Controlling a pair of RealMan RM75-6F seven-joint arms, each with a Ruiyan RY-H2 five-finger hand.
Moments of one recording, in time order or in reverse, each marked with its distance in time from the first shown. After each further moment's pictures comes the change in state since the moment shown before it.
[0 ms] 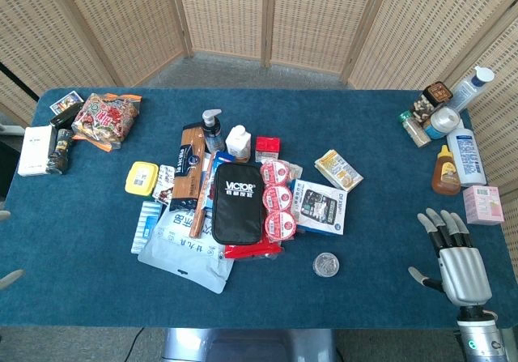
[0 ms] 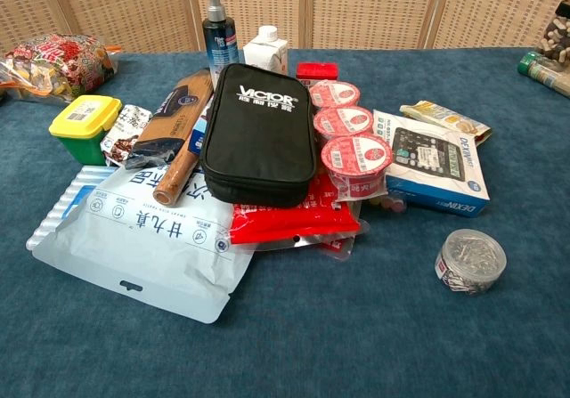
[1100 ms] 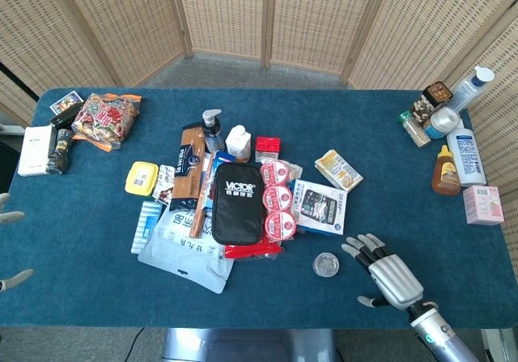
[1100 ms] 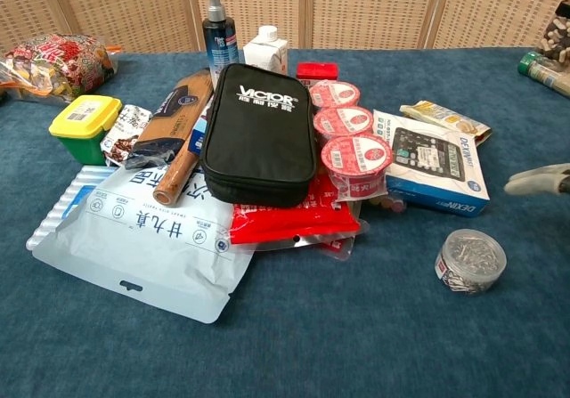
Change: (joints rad) left arm -0.023 0.002 0.003 -0.027 -0.010 -0.072 0.058; right arm 0.187 -0.034 -0.130 0.008 -0.166 -0.304 0.115
